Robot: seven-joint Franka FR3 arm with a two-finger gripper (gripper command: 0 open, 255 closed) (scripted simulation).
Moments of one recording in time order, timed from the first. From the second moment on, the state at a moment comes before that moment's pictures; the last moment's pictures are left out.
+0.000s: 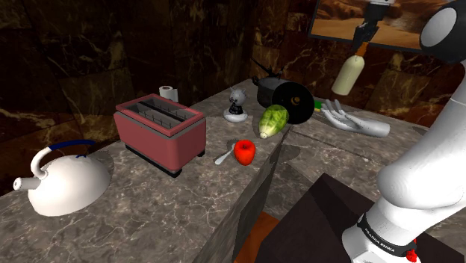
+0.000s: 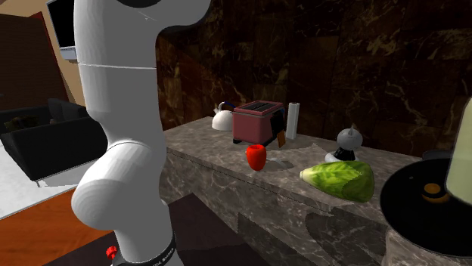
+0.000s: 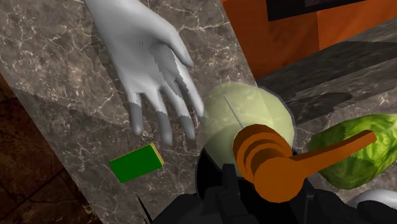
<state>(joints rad) -0.57 0.08 -0.32 -1.30 0.04 1.48 -0.68</state>
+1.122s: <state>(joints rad) -0.55 -0.01 -0.31 -1.65 0.00 1.74 -0.67</state>
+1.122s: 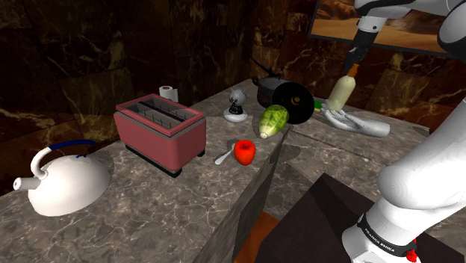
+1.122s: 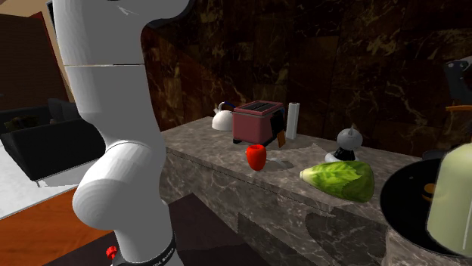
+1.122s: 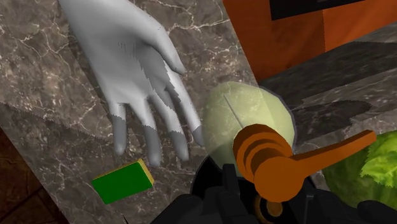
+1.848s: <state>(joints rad) -0.55 -0.03 -0.31 -1.82 0.00 1.89 -0.66</state>
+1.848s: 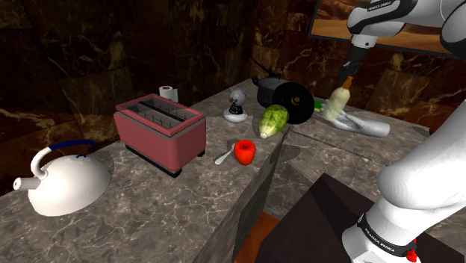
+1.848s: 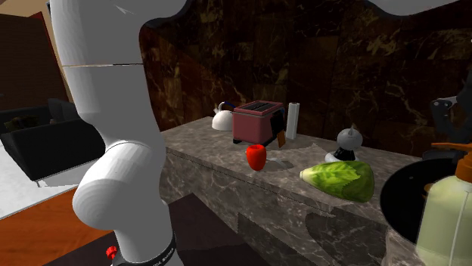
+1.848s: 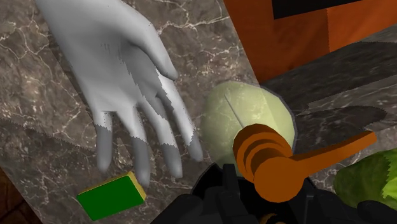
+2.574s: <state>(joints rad) -0.55 -0.01 -0.31 -1.95 0.01 2.04 -0.67</state>
